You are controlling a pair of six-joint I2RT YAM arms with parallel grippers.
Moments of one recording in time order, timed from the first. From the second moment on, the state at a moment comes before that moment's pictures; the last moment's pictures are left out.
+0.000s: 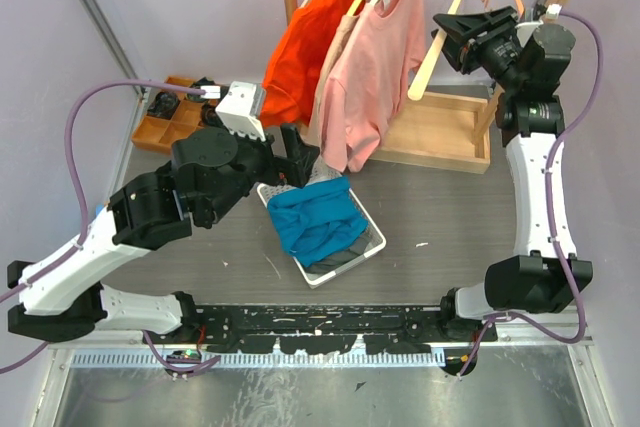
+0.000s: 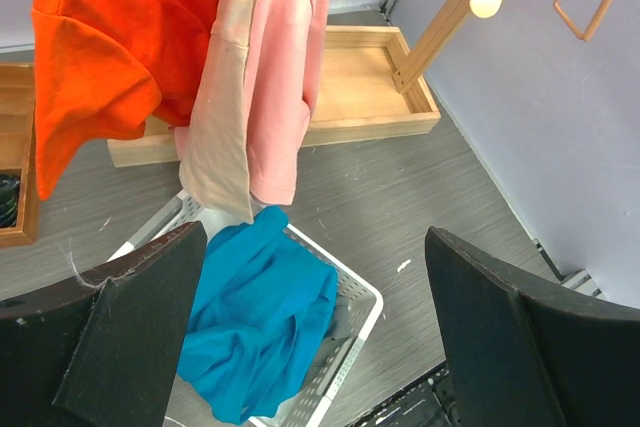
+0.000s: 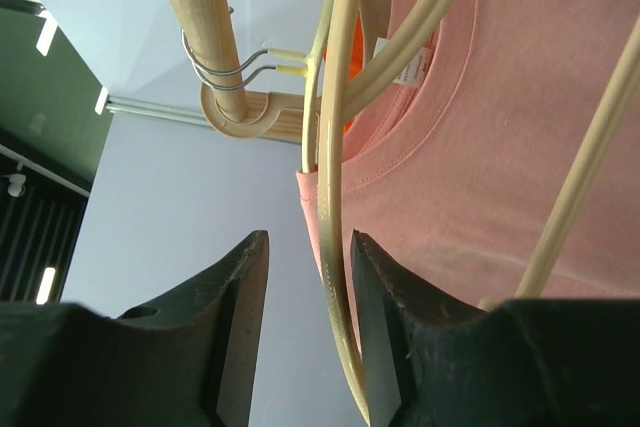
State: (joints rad) left arm -1.19 1.19 1.68 -0.69 -0.63 -0.43; right arm -0.11 1.42 1.64 -0.10 -0.58 1.41
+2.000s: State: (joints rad) left arm -1.19 1.31 1.74 -0.59 -0.60 -0.40; right arm -0.11 0.87 1.28 -0.24 -0.26 0.96
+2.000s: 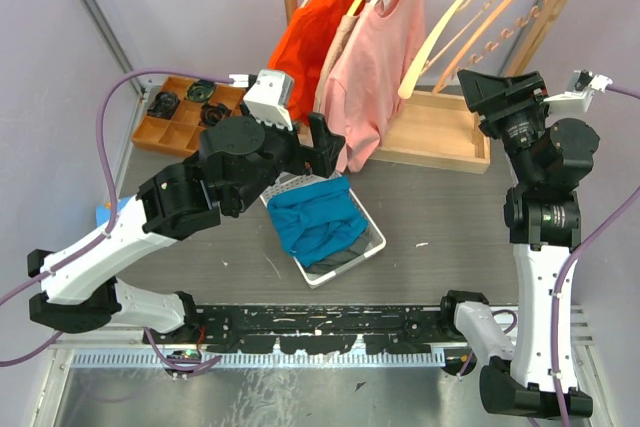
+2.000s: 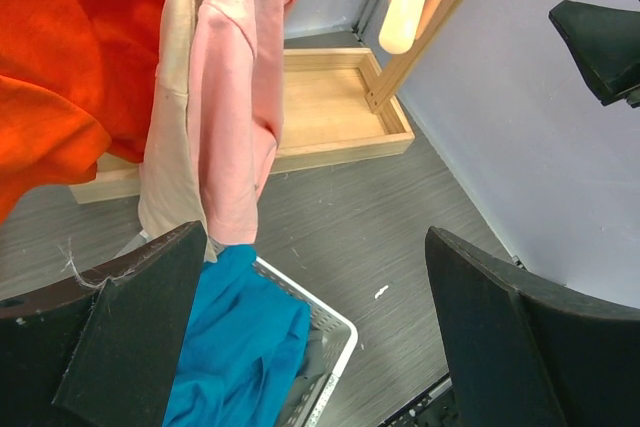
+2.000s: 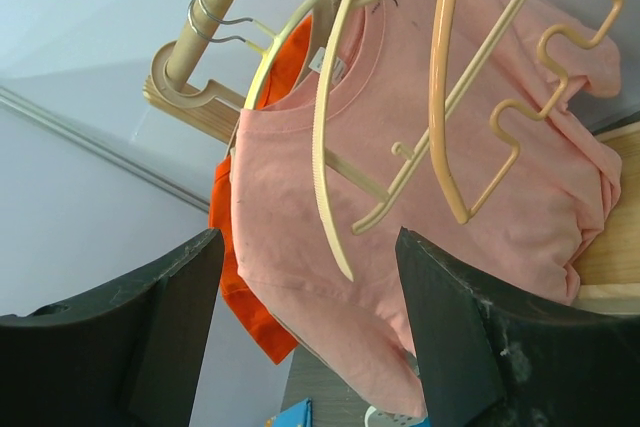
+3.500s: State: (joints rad) left arm -1.15 1.35 1.79 -0.72 -0.64 -0.44; right arm 0.04 1.31 1.75 -0.16 -0.47 1.03
